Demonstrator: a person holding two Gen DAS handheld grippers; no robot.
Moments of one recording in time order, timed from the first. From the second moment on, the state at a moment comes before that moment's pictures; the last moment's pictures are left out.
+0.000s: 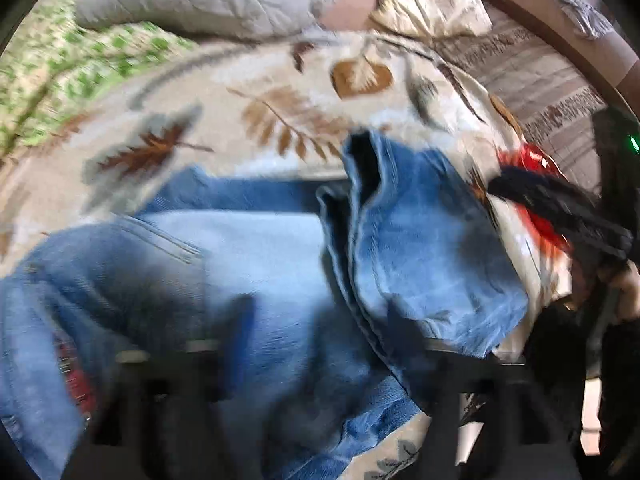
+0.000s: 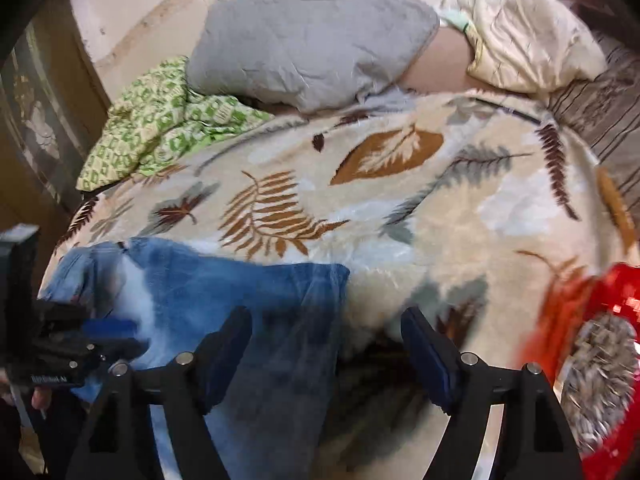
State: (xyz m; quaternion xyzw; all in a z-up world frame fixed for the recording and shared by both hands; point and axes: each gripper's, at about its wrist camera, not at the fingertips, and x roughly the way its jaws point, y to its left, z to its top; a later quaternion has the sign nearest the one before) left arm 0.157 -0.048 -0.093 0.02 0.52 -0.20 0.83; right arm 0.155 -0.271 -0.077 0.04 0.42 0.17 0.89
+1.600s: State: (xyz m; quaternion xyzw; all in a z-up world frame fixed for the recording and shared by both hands) left arm 0.171 -0.059 -0.067 0.00 0.48 -0.18 0.86; right arm 0.080 -0.276 -0.085 0.10 0.42 0.15 0.89
